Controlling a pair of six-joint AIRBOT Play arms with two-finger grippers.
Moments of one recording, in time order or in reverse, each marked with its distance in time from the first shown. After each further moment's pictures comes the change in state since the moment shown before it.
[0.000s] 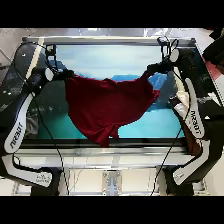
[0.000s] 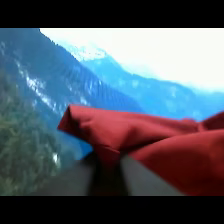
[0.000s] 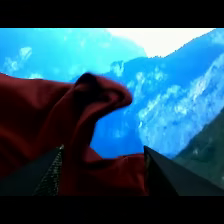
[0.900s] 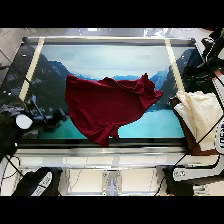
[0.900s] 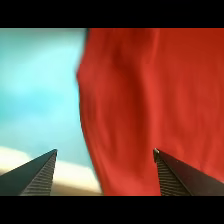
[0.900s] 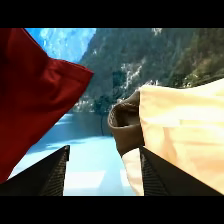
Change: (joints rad) left arm 0.127 0.825 -0.890 -0.419 -0.376 -0.235; right arm -0.317 0.288 -0.118 0.032 0.337 -0.036
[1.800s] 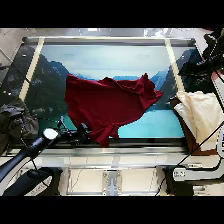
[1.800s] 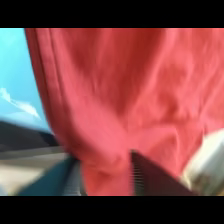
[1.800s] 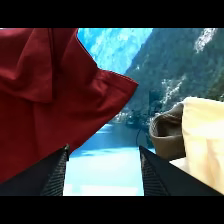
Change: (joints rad) left arm -0.339 -0.201 -0.240 -0.527 0.372 0.095; right arm -0.016 0.039 -0.027 0.160 -0.032 -0.017
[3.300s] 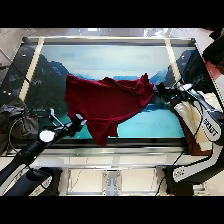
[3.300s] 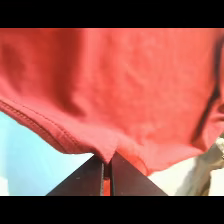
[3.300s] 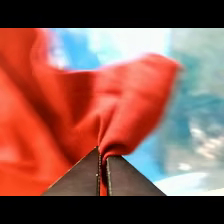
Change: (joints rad) left arm -0.021 0.170 0.007 -0.064 0.233 0.014; right arm 0.083 -0.192 -0.537 0.564 -0.711 0.115
